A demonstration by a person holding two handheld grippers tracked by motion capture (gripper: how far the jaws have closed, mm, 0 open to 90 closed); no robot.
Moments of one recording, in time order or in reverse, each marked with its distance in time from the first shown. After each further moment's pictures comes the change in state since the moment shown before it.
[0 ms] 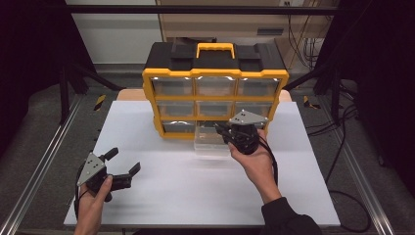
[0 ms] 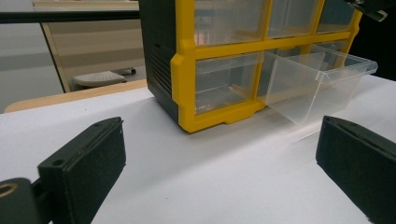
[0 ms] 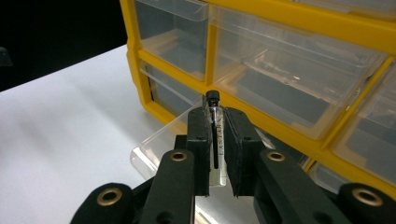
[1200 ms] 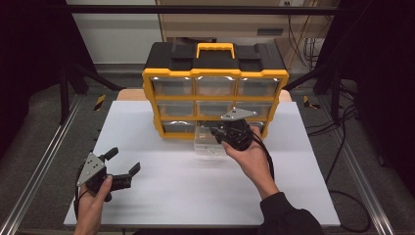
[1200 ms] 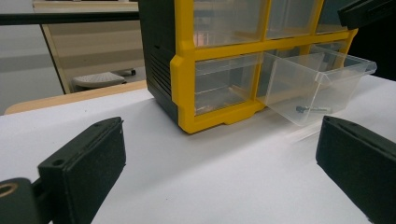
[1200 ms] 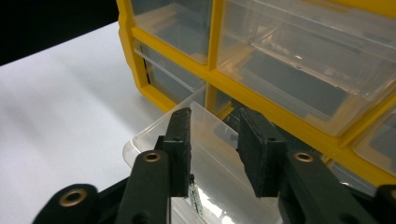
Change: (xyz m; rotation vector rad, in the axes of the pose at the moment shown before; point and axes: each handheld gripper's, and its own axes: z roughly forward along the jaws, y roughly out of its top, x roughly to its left) left arm 0.000 0.001 -0.001 0.000 -0.001 0.006; right arm 0.002 0.005 0.021 0.099 -0.004 -0.013
